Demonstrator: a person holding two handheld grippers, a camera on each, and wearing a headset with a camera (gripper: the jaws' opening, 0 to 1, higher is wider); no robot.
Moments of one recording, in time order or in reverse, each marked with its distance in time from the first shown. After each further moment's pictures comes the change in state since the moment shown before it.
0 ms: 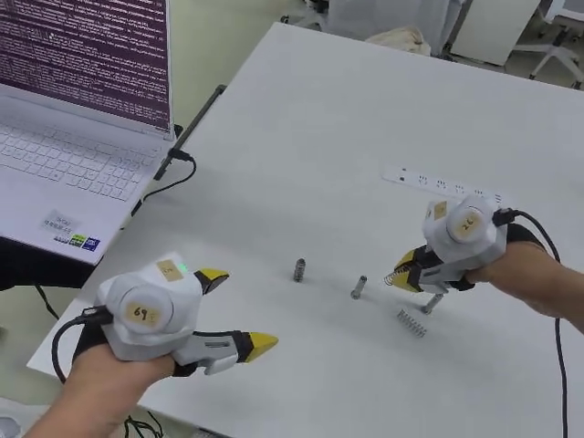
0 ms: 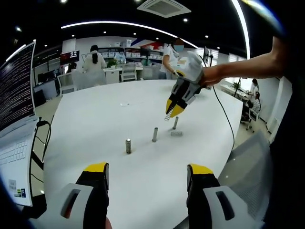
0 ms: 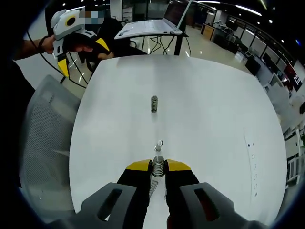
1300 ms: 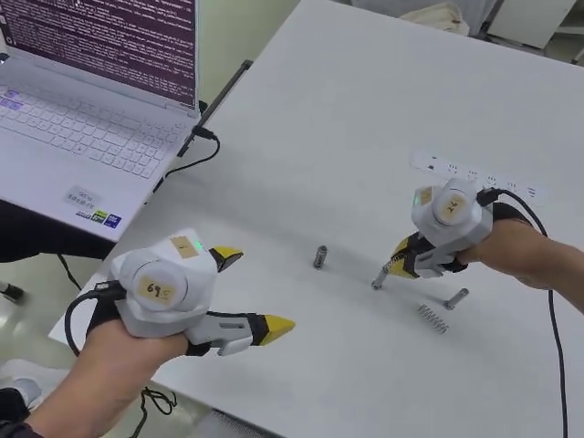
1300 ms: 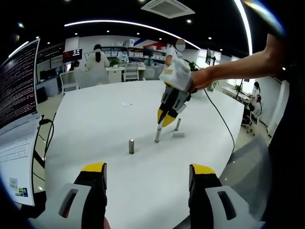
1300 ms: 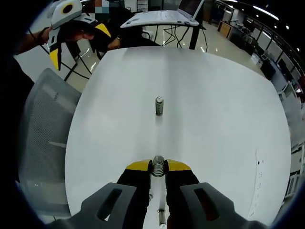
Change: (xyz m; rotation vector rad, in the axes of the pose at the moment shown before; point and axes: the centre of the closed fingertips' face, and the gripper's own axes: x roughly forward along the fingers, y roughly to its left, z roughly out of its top) left arm -0.003 0.009 0.004 -0.028 0.001 0.007; right arm 0.041 -0.002 0.014 -0.090 0.073 0.103
